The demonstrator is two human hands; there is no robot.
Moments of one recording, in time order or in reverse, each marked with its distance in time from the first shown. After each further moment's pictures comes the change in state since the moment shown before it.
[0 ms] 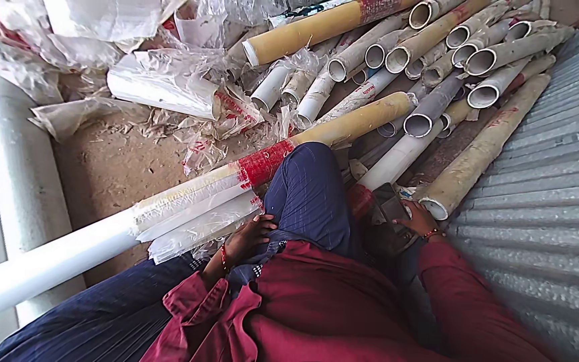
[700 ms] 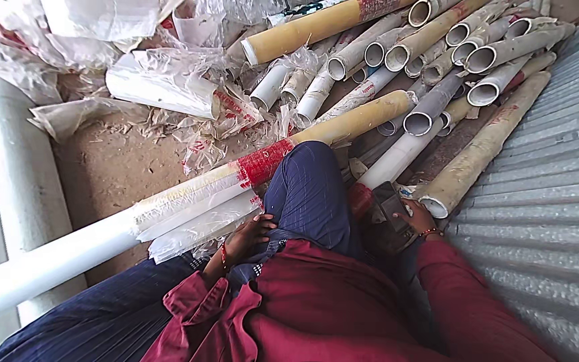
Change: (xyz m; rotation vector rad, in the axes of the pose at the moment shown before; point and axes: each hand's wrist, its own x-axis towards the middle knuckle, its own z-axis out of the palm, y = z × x) left_hand 0.001 -0.004 -0.003 0.017 -0.008 0.007; right_hand 0.002 0.005 0.010 0.151 0.101 -0.019
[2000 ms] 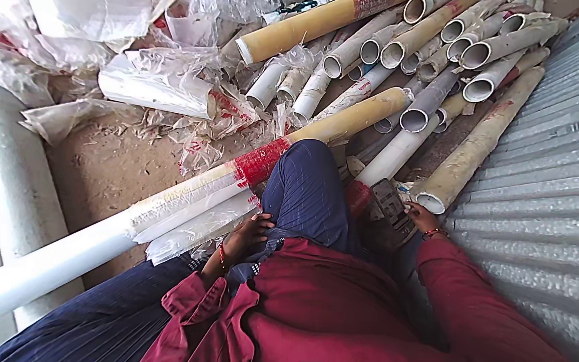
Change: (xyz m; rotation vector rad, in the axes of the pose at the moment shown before) left_hand 0.000 0.000 0.000 -0.014 0.015 0.000; right_hand -0.009 0.026 0.005 0.208 0.000 0.131
